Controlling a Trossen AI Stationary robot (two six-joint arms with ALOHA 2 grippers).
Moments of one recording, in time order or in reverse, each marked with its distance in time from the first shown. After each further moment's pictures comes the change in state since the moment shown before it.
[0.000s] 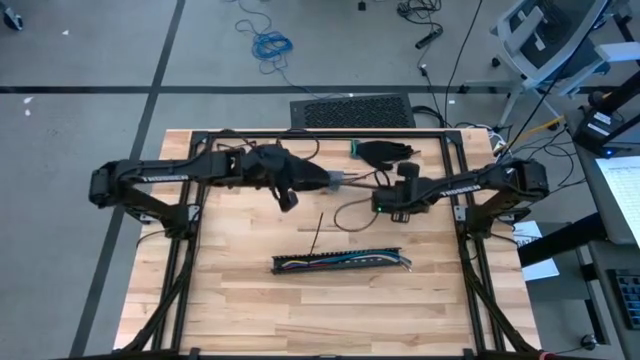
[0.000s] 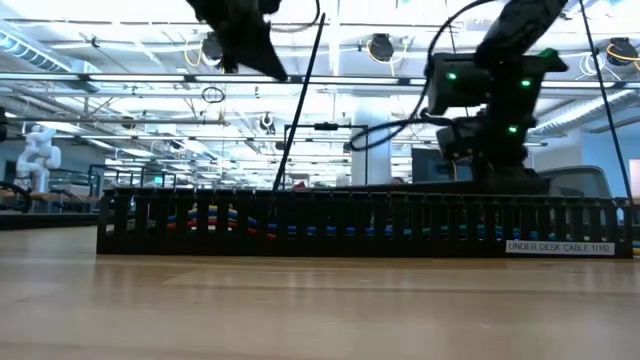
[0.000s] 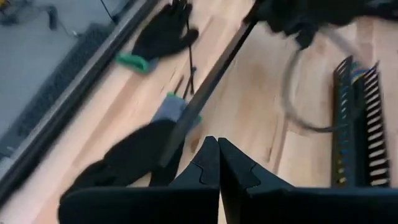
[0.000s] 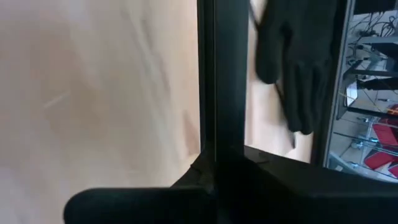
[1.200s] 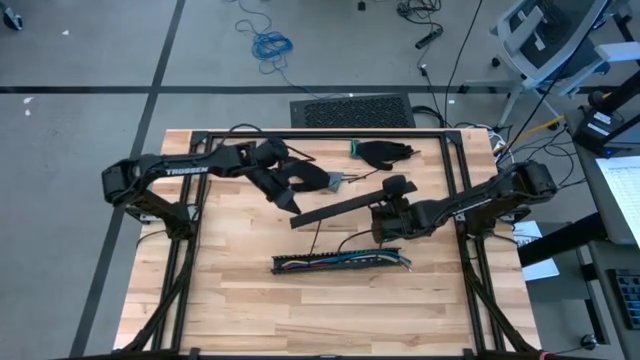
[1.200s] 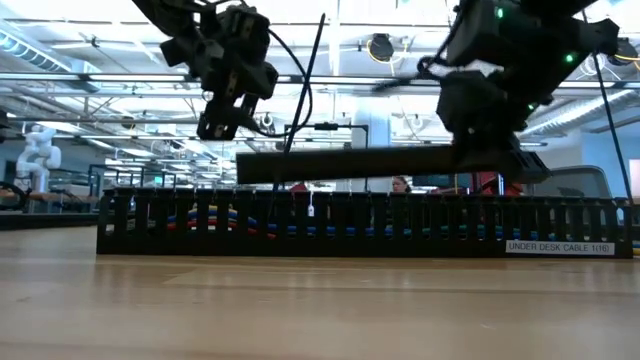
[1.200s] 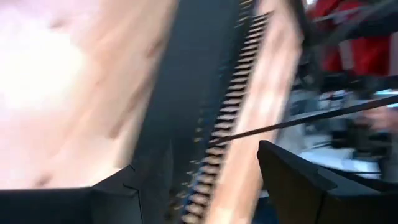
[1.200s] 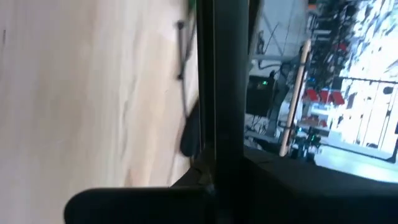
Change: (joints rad) left arm 0.213 0.109 -0.156 0.024 0.851 -0.431; right arm 0.285 -0.049 -0.011 0.158 0.340 -0.304
